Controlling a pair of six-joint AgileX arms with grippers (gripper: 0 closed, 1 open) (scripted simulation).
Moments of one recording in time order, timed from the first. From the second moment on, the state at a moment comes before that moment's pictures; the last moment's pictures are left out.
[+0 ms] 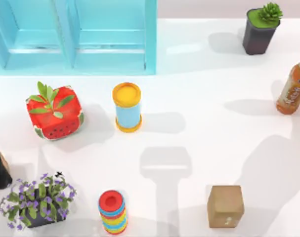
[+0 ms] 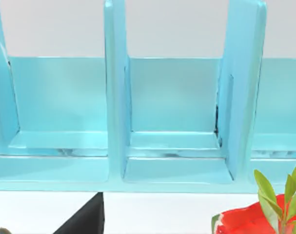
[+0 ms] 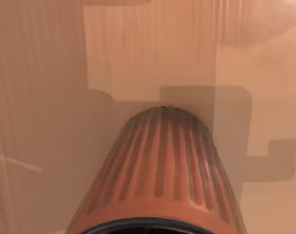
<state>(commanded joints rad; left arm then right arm) 0.00 0.00 0.00 0.00 0.00 0.00 -0.42 2.05 1.50 -1.03 0.00 -0.39</state>
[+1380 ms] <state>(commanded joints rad) 0.00 0.00 0.00 0.00 0.00 0.00 -0.45 1.97 1.74 -1.29 0.01 -0.37</state>
